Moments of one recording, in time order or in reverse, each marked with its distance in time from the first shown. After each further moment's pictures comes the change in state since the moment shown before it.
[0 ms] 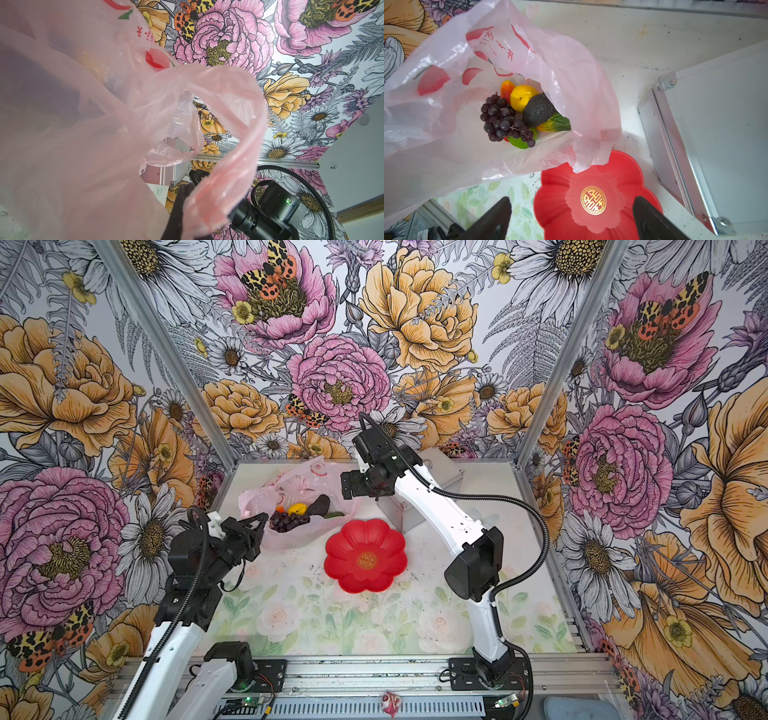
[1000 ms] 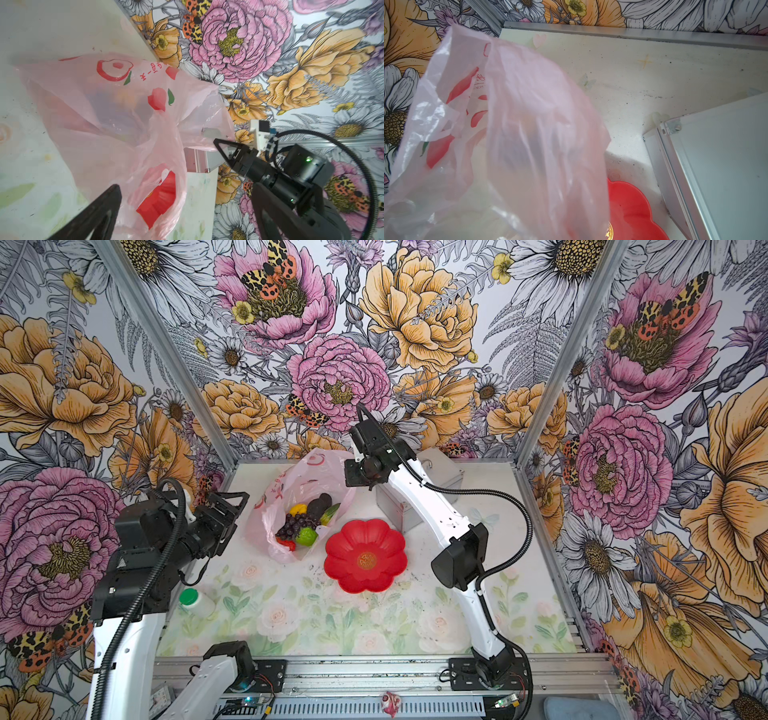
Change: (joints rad) left arm 0.105 0.188 0.606 -0.757 0.038 0.507; right arm -0.023 0.142 0.252 -0.011 -0.009 0.018
